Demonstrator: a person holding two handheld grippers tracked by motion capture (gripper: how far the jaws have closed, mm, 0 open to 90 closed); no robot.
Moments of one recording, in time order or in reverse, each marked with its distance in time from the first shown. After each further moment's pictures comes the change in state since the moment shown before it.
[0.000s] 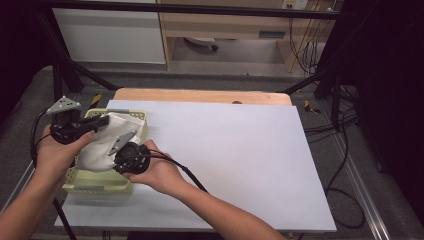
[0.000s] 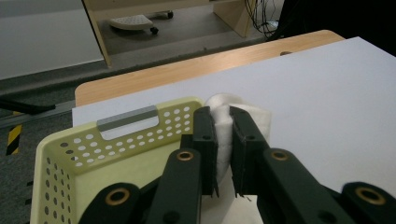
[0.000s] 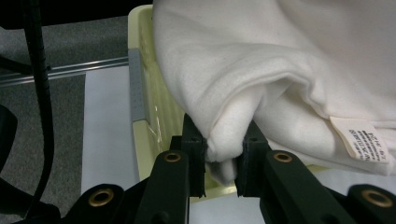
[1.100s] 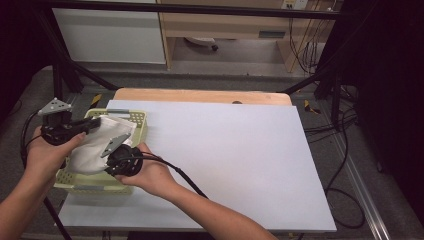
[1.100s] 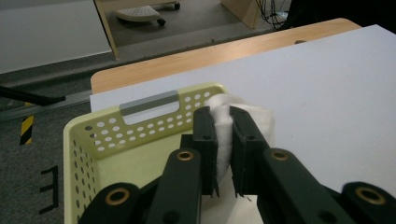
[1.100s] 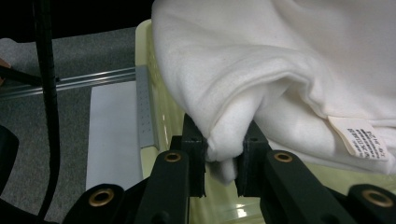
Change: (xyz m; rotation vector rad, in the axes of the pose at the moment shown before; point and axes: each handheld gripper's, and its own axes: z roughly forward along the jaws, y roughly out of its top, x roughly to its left) left arm 0.023 -0.011 -0.005 0.032 0.021 0.002; right arm 0.006 0.004 0.021 -0.038 0.026 0.019
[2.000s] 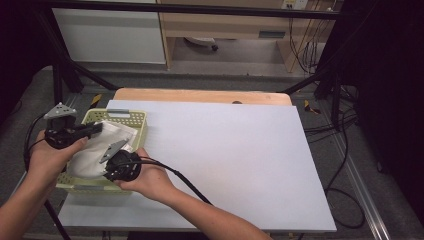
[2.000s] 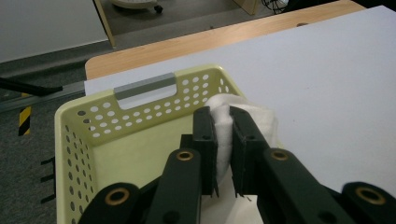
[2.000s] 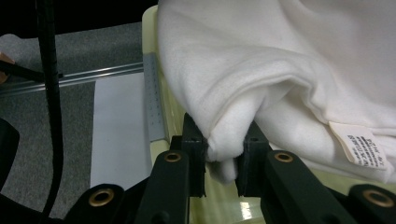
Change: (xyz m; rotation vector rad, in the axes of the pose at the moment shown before) left arm -0.001 -0.010 0.007 0.048 -0.005 0.012; right arm 0.007 -0.008 0.011 0.015 0.015 0.001
